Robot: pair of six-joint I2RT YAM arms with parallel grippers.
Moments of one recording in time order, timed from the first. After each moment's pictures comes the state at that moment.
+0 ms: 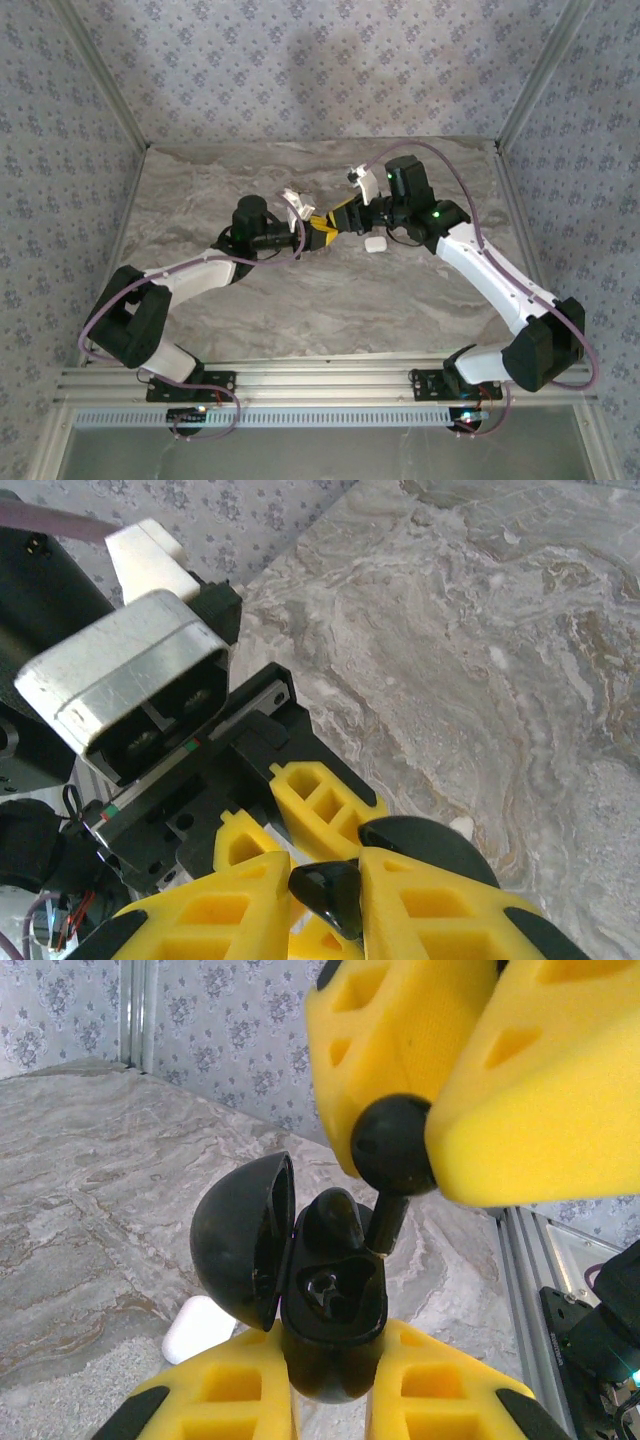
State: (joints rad) left arm -0.59 1.50 0.79 0.55 0.77 -0.18; right arm 0.52 1.36 1.24 -0.46 -0.56 0.10
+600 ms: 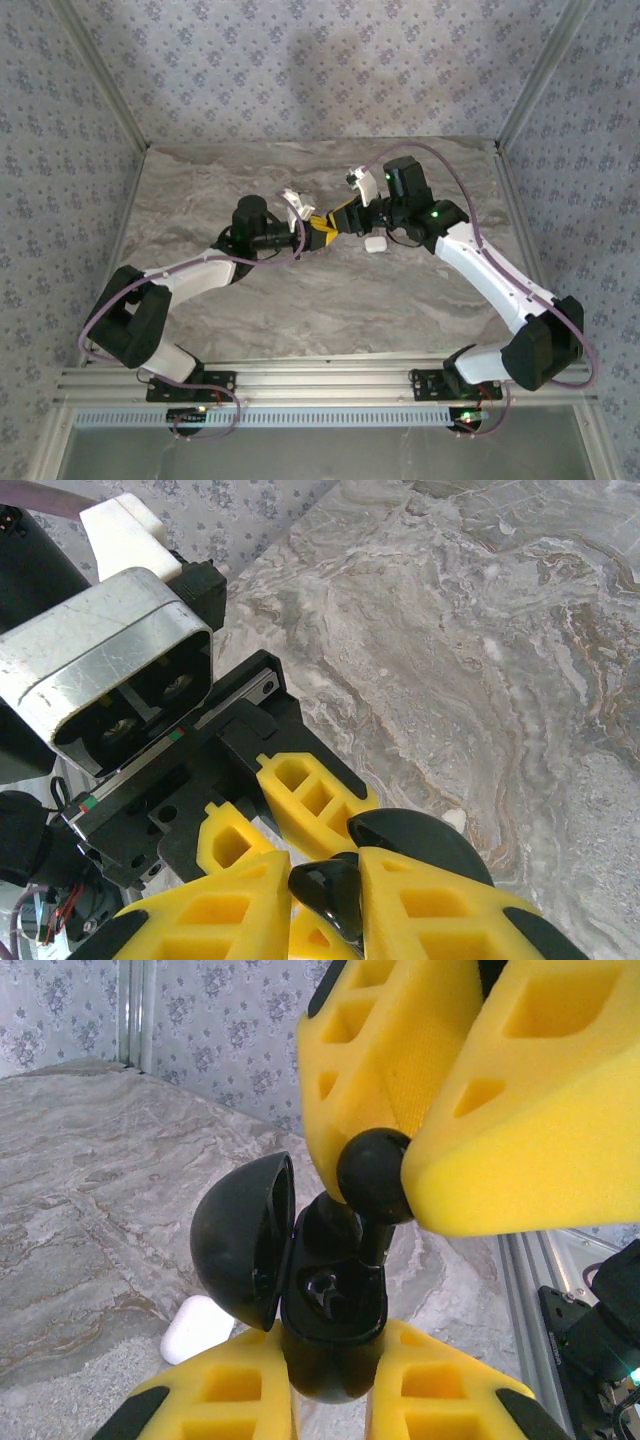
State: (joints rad) left arm -0.59 1.50 0.79 0.55 0.78 -0.18; right arm 0.53 1.36 1.24 -0.47 -0.55 0.09
